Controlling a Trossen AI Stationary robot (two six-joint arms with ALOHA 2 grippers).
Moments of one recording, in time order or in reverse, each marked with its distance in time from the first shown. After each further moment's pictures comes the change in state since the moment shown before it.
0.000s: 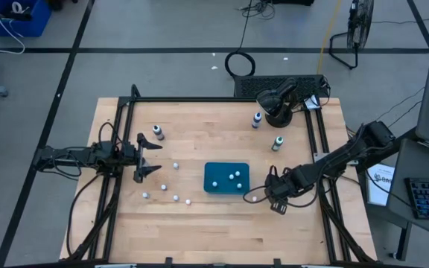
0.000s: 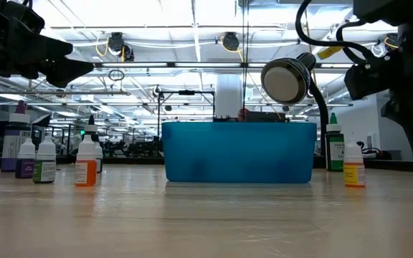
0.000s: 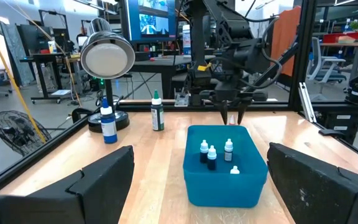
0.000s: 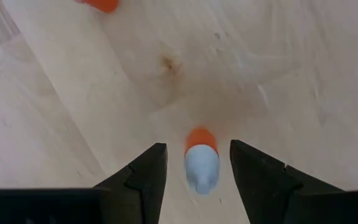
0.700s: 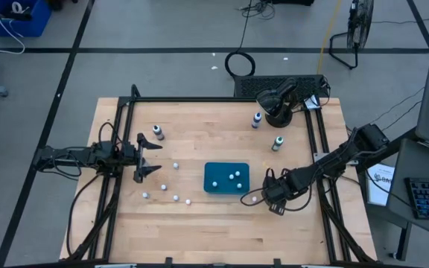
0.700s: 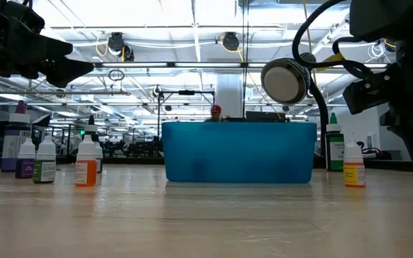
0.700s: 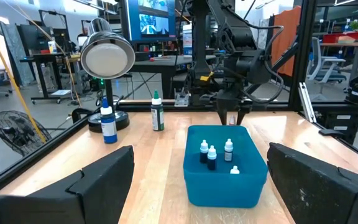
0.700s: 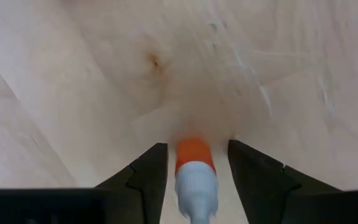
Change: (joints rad) left arm 0.000 0.000 0.000 0.000 0.000 0.000; right arm -0.001 0.102 0.003 0.022 0.005 -0.012
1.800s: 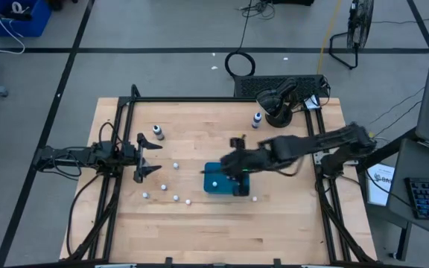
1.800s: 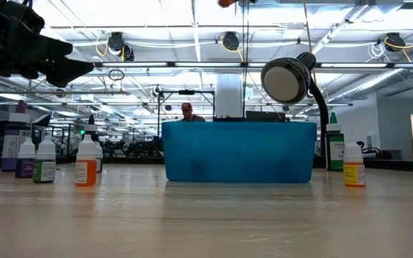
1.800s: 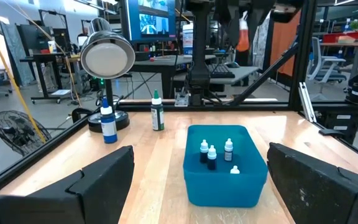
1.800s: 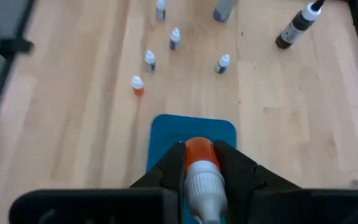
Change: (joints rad) left arm 0.000 0.000 0.000 -0.001 0.000 0.000; right arm -0.234 0.193 0.994 -0.196 0.186 -0.822
